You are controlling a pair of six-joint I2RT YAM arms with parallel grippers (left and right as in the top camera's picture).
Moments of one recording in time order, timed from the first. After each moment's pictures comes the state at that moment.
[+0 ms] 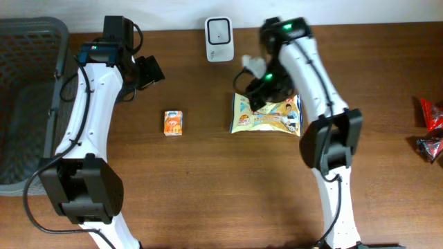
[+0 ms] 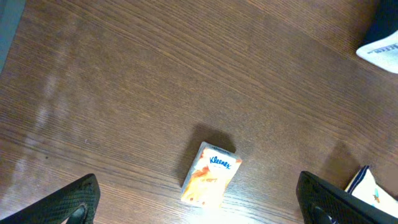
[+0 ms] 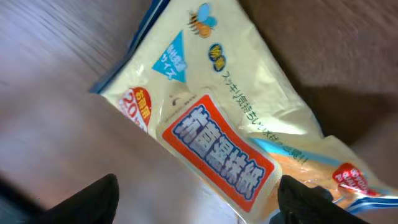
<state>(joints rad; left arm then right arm) -0.05 1.96 1.87 -1.12 -0.02 -0.49 0.28 2.46 2.46 -1.66 -0.17 -0.41</state>
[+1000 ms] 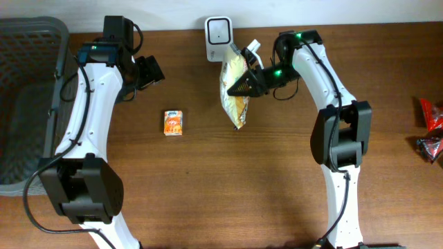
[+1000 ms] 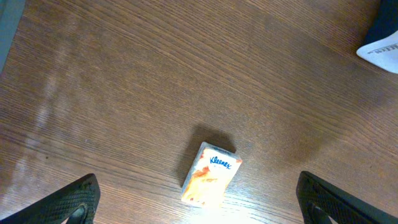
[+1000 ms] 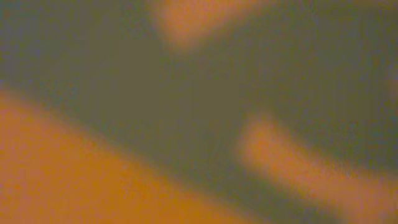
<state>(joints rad) -0.05 1.96 1.87 -1.12 -0.02 -0.49 0.17 2.45 2.24 -1.51 -1.30 -0.54</state>
